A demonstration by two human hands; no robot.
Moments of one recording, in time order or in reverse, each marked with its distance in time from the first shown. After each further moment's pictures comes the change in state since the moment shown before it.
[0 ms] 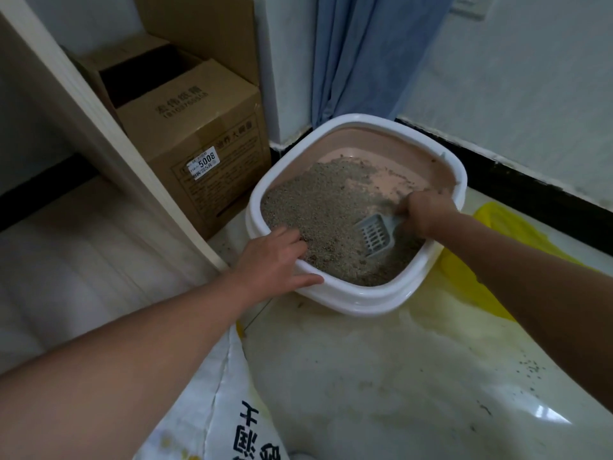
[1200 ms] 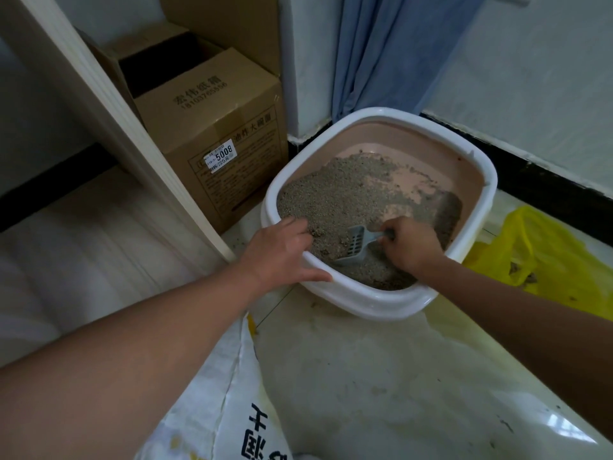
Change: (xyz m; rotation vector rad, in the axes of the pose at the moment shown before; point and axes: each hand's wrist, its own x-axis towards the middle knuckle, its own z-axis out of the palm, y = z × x) left_hand 0.005 -0.017 0.002 -0.022 0.064 -0.036; right_hand -0.029 -0.071 0.030 0.482 0.133 -0.011
